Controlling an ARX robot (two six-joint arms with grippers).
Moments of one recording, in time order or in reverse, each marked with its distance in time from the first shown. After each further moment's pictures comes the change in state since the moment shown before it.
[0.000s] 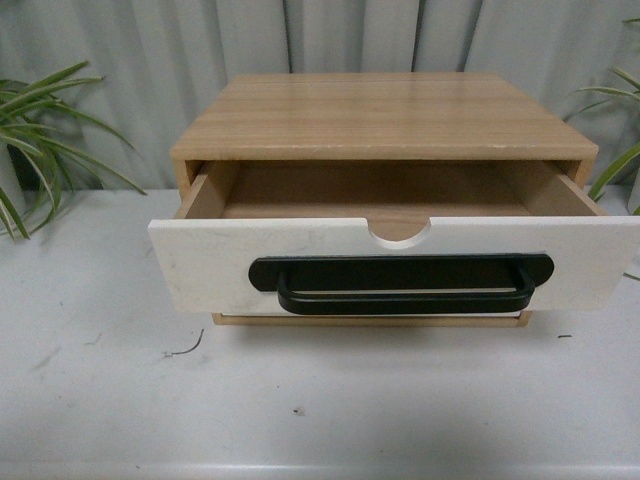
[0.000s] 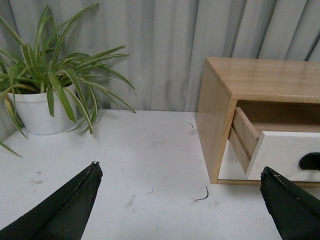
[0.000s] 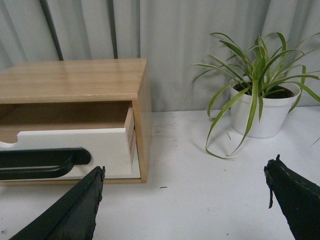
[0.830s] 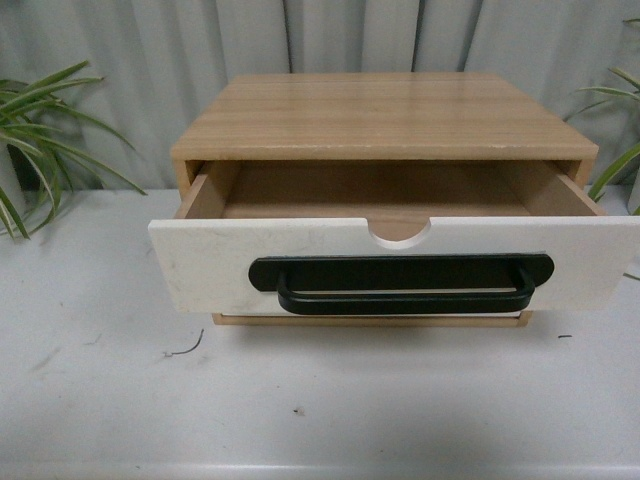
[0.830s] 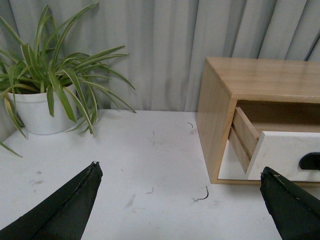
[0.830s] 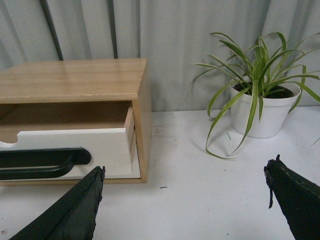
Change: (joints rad) left arm 0.000 0.000 0.000 0.000 0.000 0.000; right arm 0.000 0.000 0.000 0.000 0.000 0.000
